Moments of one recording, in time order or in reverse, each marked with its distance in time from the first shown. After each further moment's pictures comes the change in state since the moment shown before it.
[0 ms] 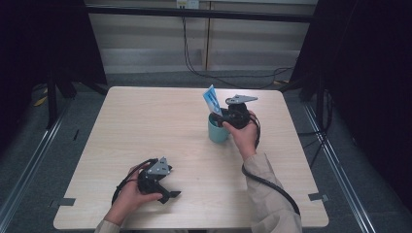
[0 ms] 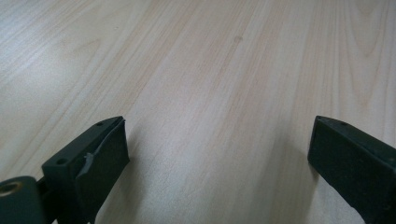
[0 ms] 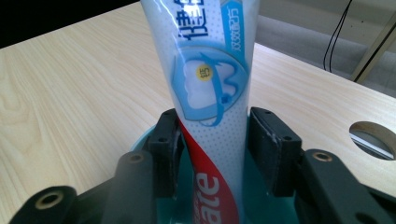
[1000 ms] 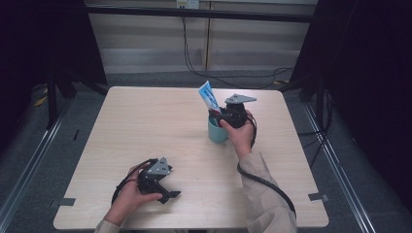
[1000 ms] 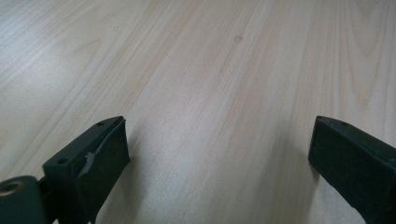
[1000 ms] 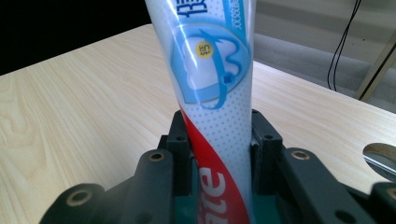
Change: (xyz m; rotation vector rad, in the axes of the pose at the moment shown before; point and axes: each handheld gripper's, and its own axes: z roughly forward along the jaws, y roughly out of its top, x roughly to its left) left arm 0.000 0.000 0.000 -0.001 0.001 0.003; right arm 0.004 0.002 0.008 -0.088 0.018 0.013
